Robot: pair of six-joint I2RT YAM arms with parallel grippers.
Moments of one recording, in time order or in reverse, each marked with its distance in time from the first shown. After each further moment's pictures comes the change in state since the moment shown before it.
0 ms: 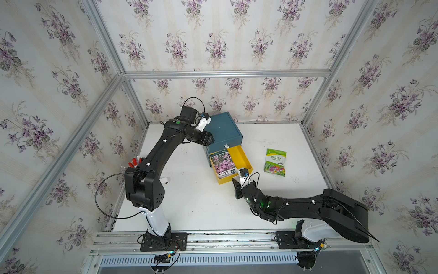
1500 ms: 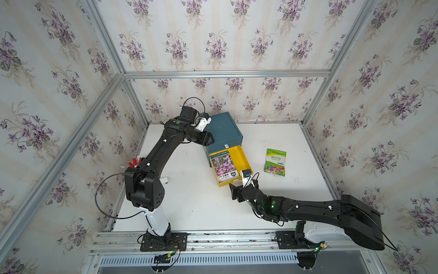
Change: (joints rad) left arm 0.000 0.000 -0.001 -0.002 0.002 0.008; right arm 0.034 -0.170 0.064 -0.379 -0.039 0.180
